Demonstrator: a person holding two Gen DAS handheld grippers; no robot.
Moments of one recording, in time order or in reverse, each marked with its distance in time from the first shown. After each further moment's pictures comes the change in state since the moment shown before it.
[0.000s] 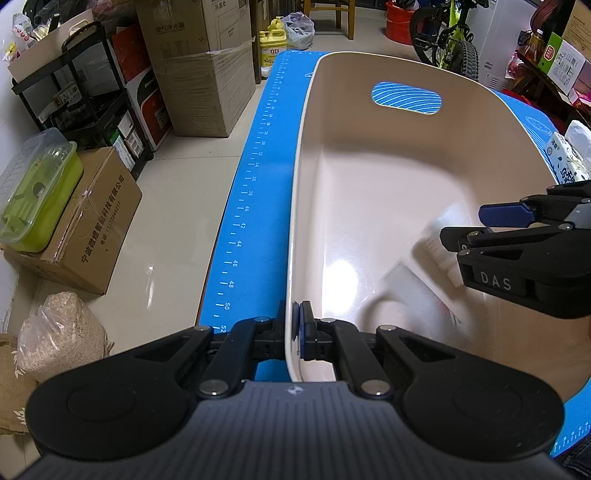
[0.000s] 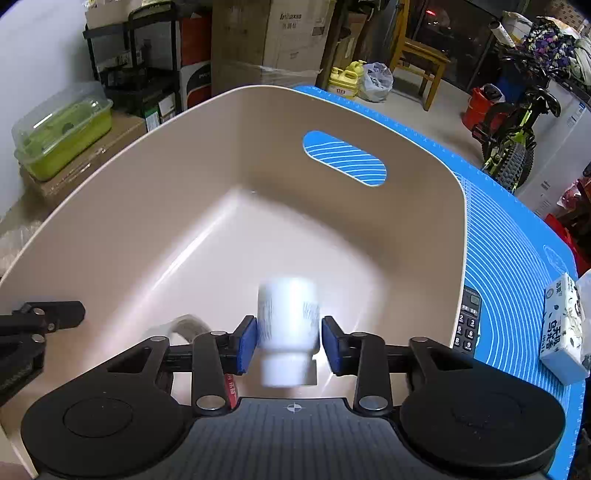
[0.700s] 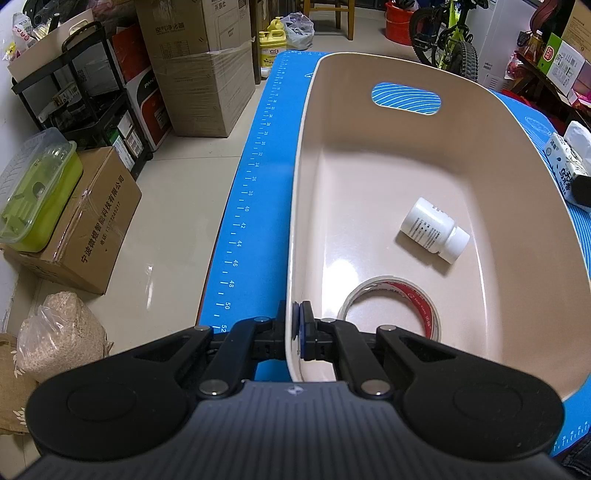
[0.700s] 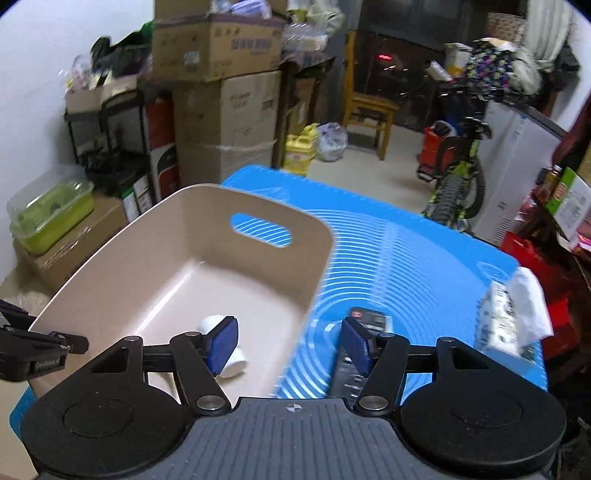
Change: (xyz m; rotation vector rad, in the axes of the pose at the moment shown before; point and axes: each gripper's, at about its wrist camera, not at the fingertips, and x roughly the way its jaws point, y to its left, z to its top) left arm 0.000 -0.001 0.000 0.000 0.000 -0.001; right arm -0.094 -0.068 -0.029 0.128 -0.238 -0.060
